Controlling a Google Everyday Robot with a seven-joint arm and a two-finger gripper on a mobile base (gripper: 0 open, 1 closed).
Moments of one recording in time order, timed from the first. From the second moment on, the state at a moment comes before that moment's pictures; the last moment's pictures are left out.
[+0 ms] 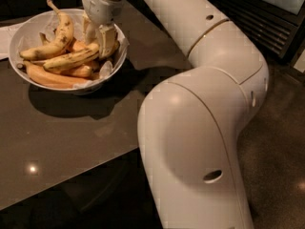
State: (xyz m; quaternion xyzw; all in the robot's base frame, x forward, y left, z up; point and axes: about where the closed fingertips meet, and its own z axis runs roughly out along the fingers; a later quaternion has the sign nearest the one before) arm 0.675 0.146 0.926 -0.93 0.31 0.03 0.21
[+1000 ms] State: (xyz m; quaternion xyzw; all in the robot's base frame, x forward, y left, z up) arm 0.671 0.167 0.953 -0.92 0.31 0.03 0.22
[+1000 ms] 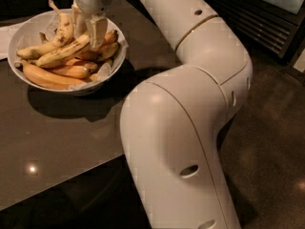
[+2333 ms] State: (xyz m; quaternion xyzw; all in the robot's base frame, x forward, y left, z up) arm 0.624 0.156 0.986 -0.89 0.36 0.05 0.27
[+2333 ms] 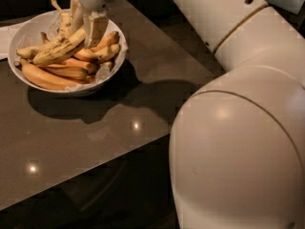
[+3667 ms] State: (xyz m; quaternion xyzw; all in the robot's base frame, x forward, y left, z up) arm 0.599 0.130 1.008 -0.87 0.39 0.04 0.31
